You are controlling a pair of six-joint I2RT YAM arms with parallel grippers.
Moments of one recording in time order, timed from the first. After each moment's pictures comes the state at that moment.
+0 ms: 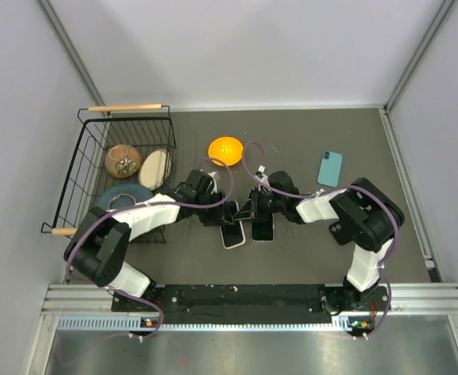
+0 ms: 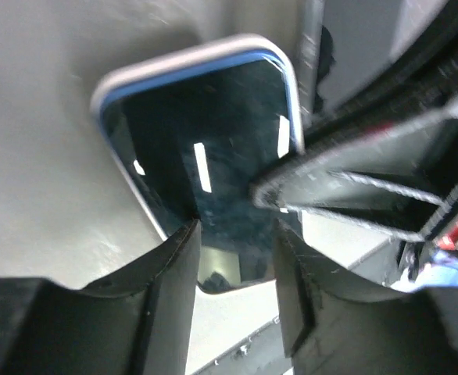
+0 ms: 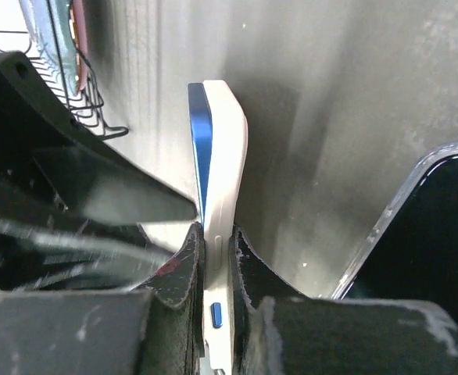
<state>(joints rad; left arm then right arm) -0.56 1.51 0.78 -0.22 0.30 -0.69 0.65 1.82 0.76 0.43 -0.58 0.90</state>
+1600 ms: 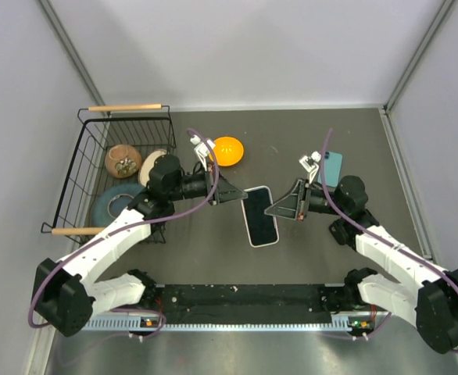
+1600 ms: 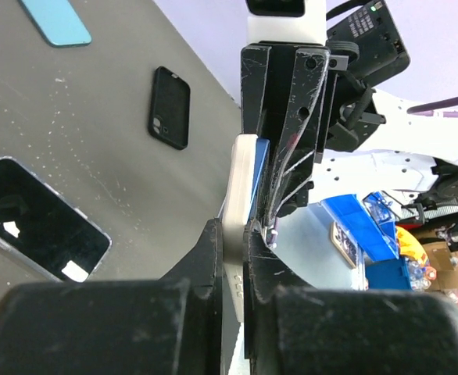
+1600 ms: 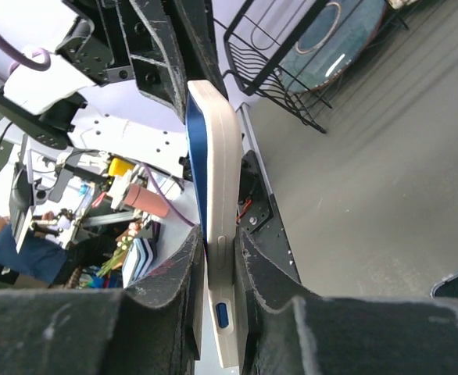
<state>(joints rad) -0.56 1.12 0.81 0.20 0.77 -0.76 0.42 1.00 0.46 0.61 -0.99 0.95</state>
